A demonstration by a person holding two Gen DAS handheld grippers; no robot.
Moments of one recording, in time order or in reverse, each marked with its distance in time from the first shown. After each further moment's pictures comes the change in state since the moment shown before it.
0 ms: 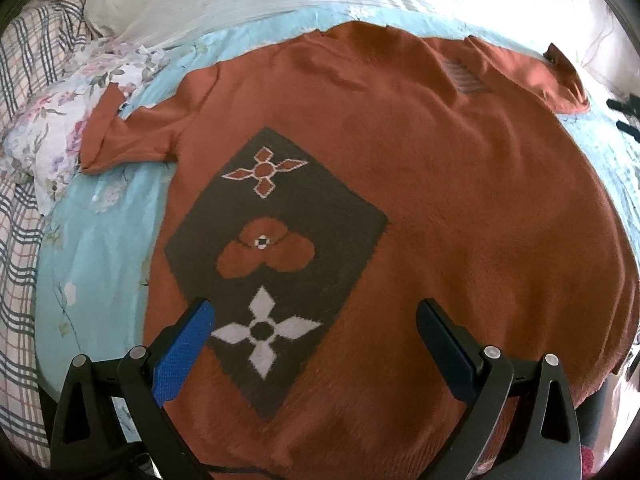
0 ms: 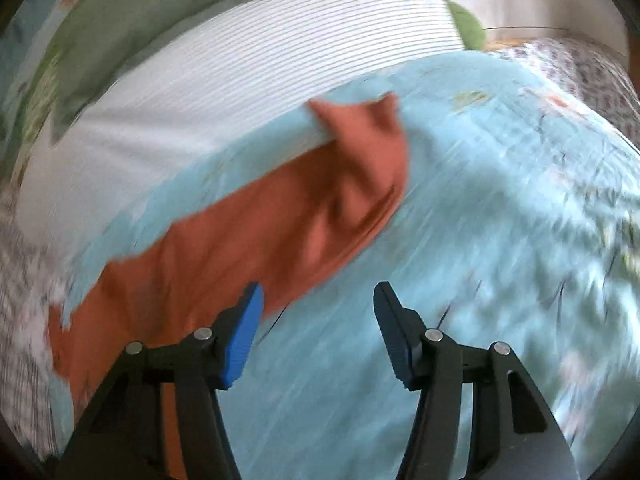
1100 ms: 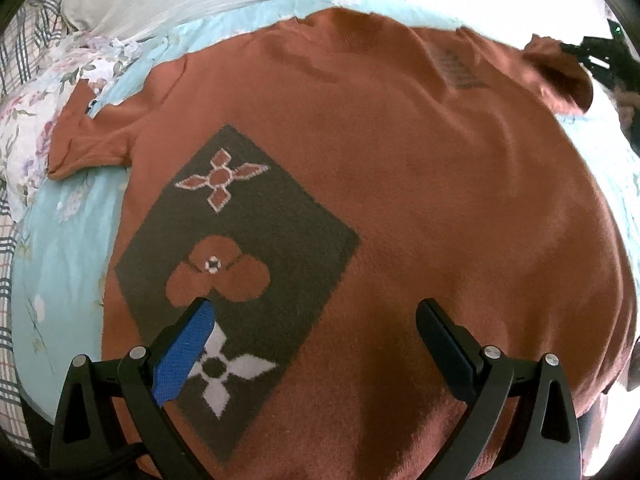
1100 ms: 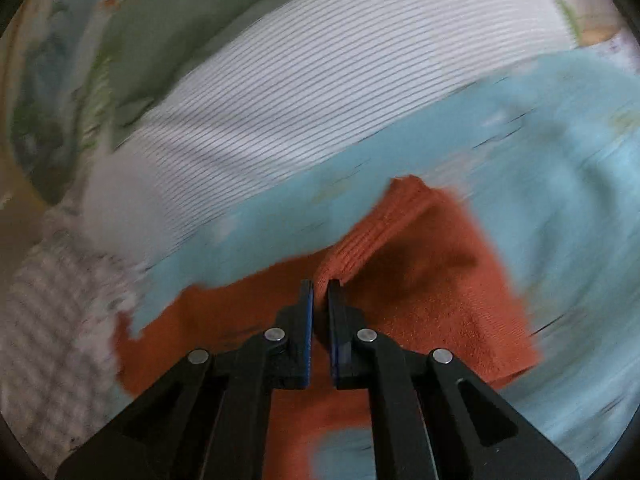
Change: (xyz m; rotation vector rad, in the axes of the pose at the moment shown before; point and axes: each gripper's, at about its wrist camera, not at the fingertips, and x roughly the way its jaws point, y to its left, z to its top) left arm 0.025 -0.012 0.020 -0.003 0.026 -0.065; right arm 0.050 0.119 0.022 -0.046 0.063 0.383
